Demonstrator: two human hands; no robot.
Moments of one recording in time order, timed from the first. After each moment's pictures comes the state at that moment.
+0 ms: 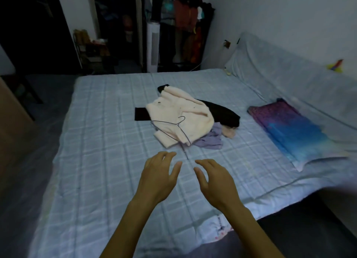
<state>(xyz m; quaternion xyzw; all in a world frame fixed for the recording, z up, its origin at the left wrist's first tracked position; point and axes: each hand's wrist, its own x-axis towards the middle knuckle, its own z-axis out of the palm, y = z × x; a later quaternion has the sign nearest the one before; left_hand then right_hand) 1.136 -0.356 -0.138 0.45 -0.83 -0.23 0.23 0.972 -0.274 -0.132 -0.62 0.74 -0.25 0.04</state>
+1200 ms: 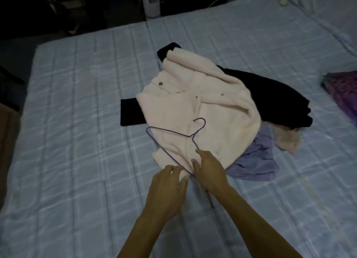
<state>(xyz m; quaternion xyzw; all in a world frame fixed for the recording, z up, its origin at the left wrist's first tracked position) 0.928 -0.753 -0.344 0.50 -0.81 -0.29 0.08 0.772 -0.751 -0.408 -0.51 0.79 -0.17 0.28</state>
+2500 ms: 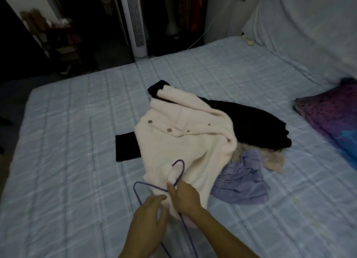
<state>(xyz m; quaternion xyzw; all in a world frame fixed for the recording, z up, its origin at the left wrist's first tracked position) 0.971 -0.784 -0.331 0.50 -0.78 -0.34 0.15 0.830 -0.789 -0.361 -0.44 0.79 -0.18 0.40</state>
